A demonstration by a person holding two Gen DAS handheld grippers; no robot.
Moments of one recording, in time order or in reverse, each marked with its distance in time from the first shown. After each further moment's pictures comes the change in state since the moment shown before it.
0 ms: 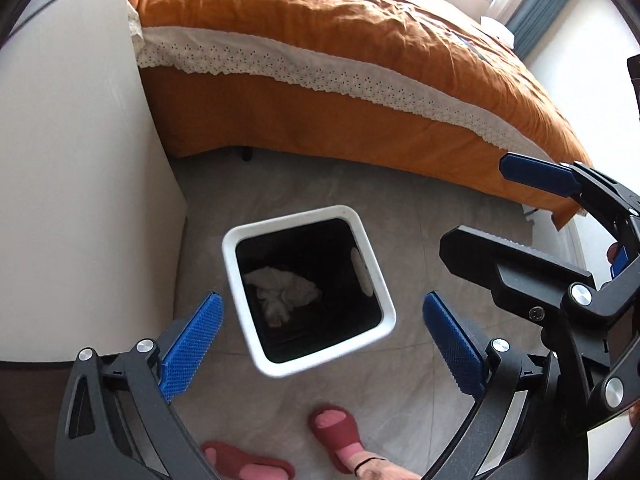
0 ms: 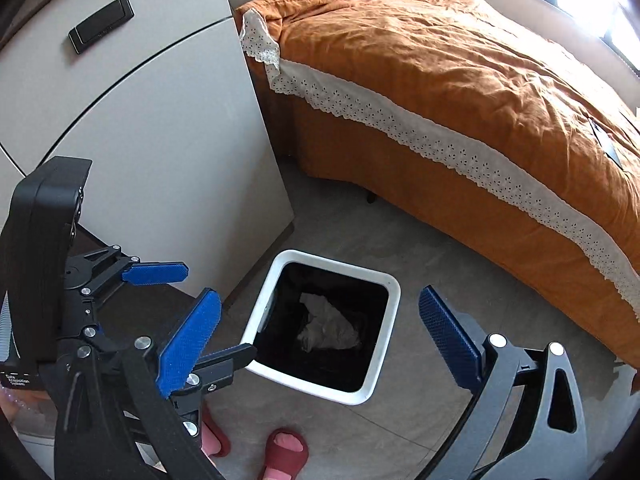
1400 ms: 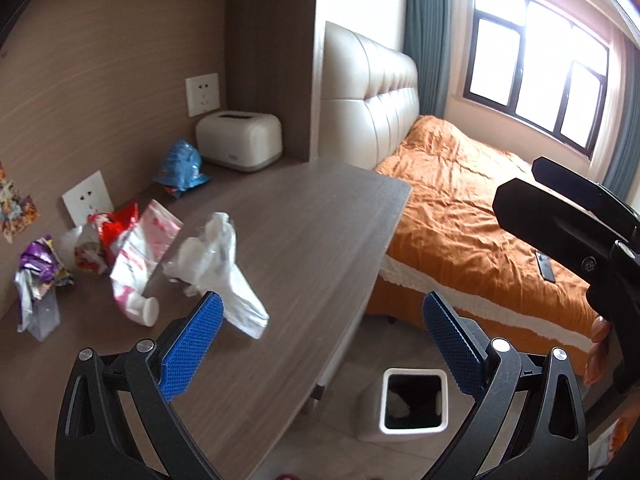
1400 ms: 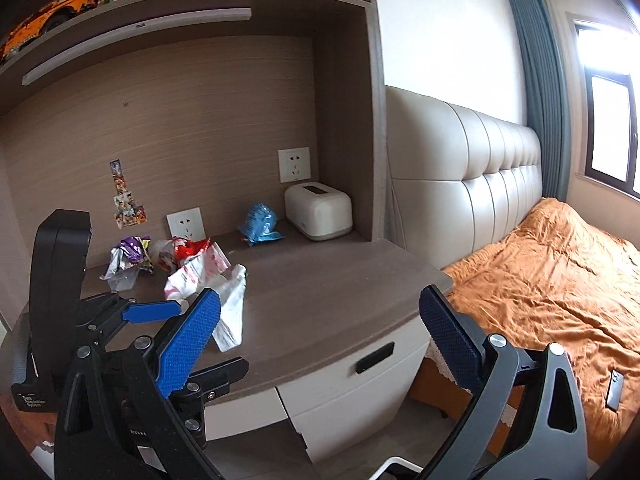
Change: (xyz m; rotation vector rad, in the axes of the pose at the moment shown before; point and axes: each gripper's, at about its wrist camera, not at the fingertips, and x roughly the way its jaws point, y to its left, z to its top) left arm -0.439 0.061 0.000 -0.304 -0.538 0.477; right arm -0.303 0.217 0.178 -0.338 -0.571 0.339
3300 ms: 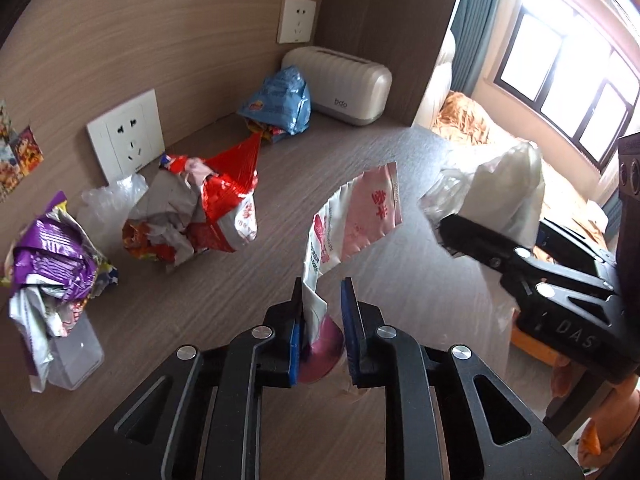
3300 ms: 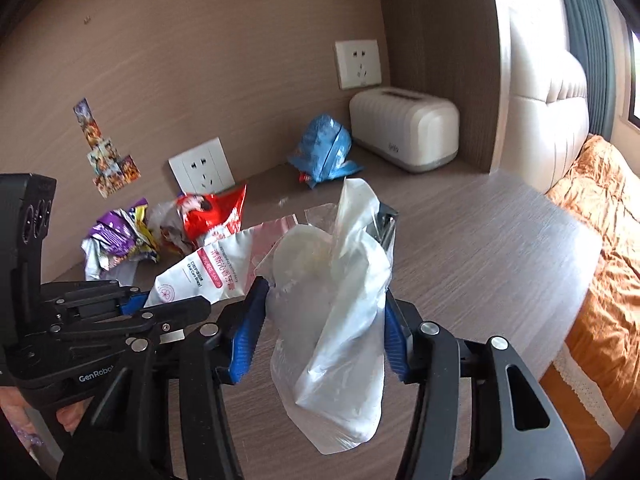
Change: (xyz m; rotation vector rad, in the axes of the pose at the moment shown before) left arm 0.063 0.177 0.005 -0.098 0.192 -0.060; right arm 0.175 0.084 0.002 0.092 0.274 0.073
